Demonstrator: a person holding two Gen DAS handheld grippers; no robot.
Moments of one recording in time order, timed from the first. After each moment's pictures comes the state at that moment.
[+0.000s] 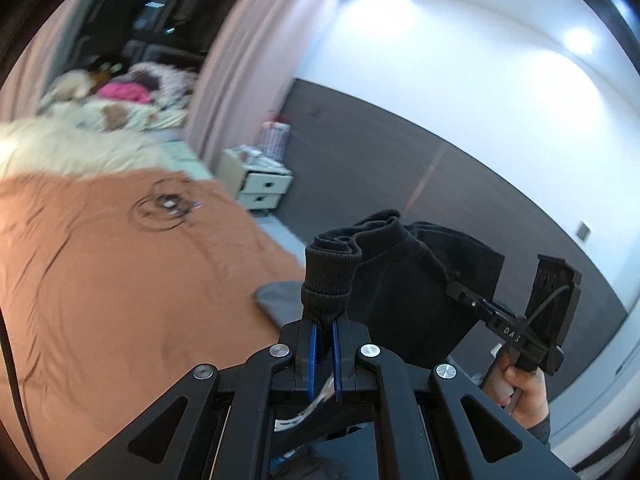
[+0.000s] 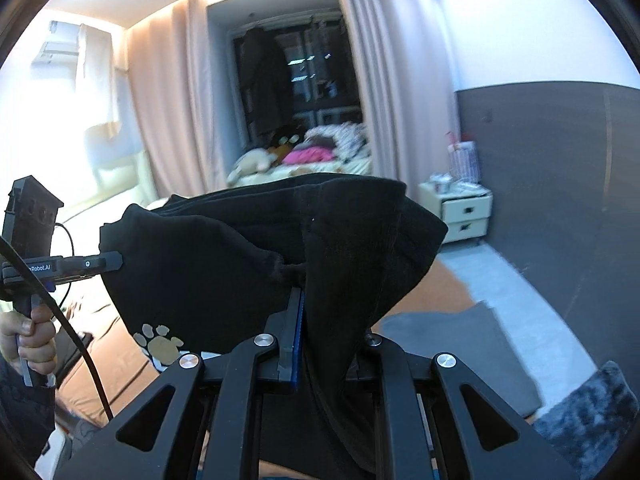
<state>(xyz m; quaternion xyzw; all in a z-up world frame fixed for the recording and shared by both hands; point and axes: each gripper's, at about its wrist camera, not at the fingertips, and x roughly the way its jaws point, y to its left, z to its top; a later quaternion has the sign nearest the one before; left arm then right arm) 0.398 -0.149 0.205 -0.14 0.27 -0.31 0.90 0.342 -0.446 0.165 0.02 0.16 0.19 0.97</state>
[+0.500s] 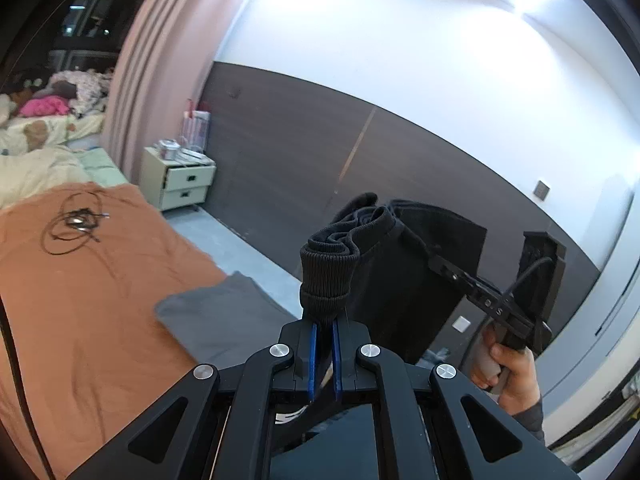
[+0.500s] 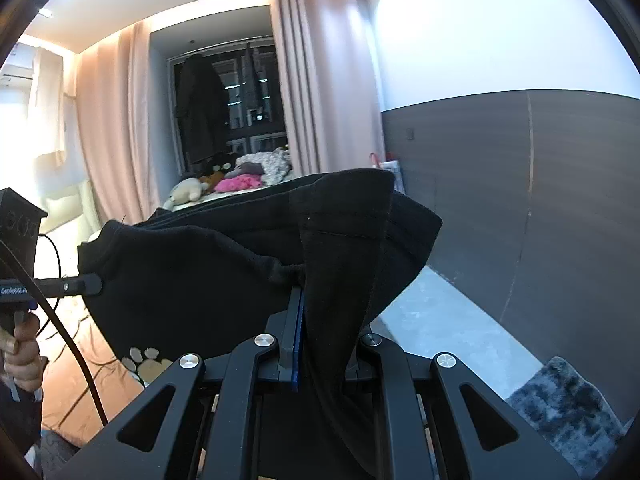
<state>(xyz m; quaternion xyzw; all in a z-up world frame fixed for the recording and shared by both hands) 0.427 -0.299 0.211 -0.10 0.28 -0.41 0.86 0.278 -0.490 0.154 0.03 0.13 0.08 0.99</state>
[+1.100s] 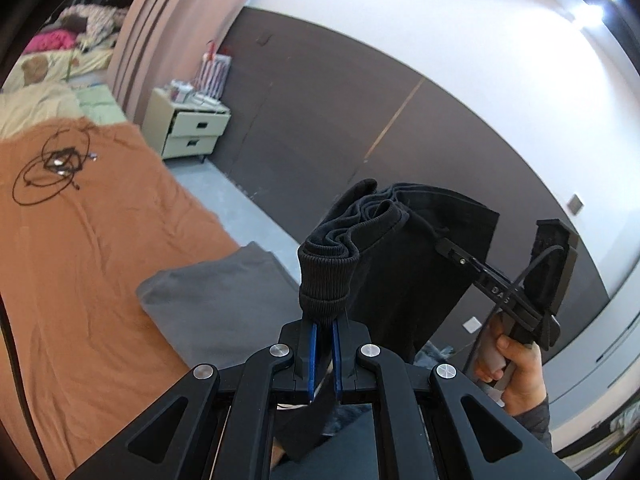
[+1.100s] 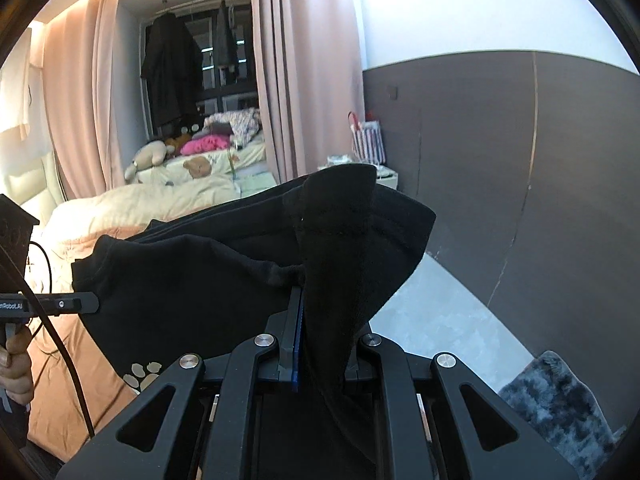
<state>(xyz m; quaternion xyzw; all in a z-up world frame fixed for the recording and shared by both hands) 0.580 -0.341 0.106 -0.13 0.36 -0.39 0.83 0.383 -0.407 0.088 0.01 0.20 0.04 0.98</state>
